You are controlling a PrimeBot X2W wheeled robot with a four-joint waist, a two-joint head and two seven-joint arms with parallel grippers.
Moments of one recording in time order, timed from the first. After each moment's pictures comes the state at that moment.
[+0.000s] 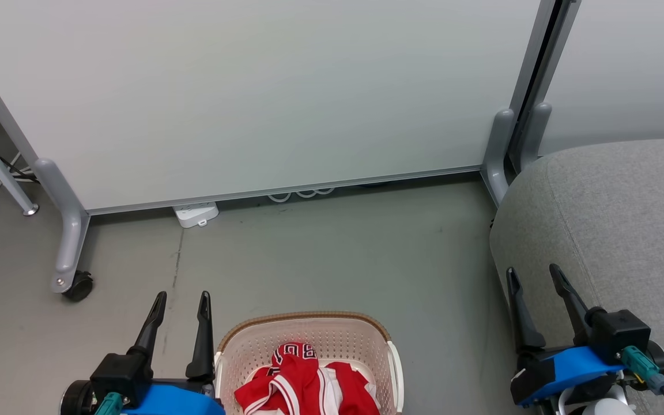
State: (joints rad) left arm -0.09 0.05 -0.13 0.24 -0.18 -0.01 -0.26; right arm -0.09 -0.05 -0.01 0.22 0.06 0.13 -0.16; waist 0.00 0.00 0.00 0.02
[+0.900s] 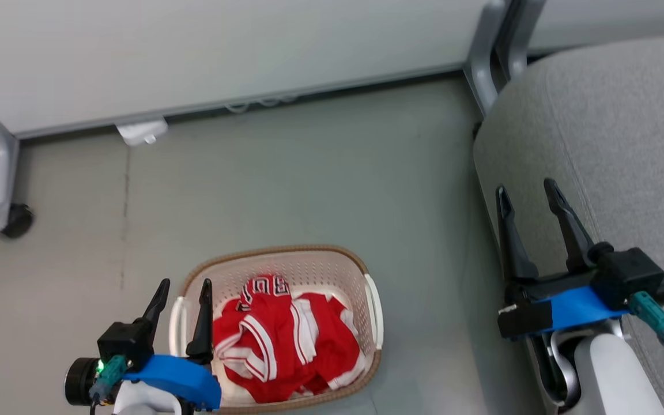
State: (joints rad) left arm -0.21 0.06 -0.13 0.44 -0.20 -0.04 -0.26; right arm -0.23 -0.05 0.04 0.12 0.07 0.13 -0.18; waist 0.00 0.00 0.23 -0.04
